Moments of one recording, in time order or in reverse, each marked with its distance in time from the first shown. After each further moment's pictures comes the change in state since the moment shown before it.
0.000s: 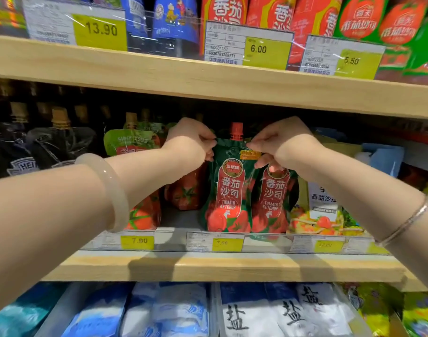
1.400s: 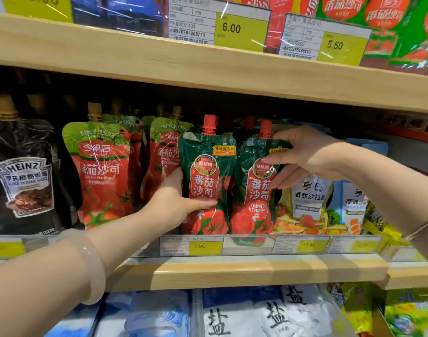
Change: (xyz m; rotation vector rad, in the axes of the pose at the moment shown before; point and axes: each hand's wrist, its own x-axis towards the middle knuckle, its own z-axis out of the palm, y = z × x) left_hand -0.027 -0.065 0.051 -0.250 -0.189 -0.006; right_hand 0.010 0.050 -0.047 0.036 -0.274 0.105
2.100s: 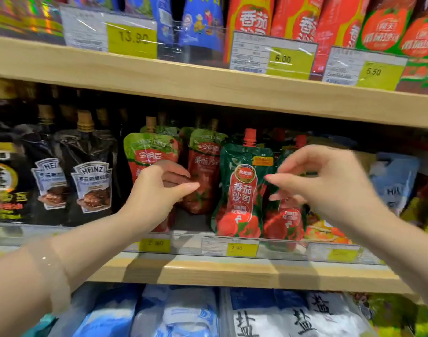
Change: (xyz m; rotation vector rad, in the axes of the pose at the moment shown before) left_hand -0.041 0.008 -0.079 0.080 0.252 0.078; right_hand -0.072 -0.032 0.078 0.096 0.392 -0.316
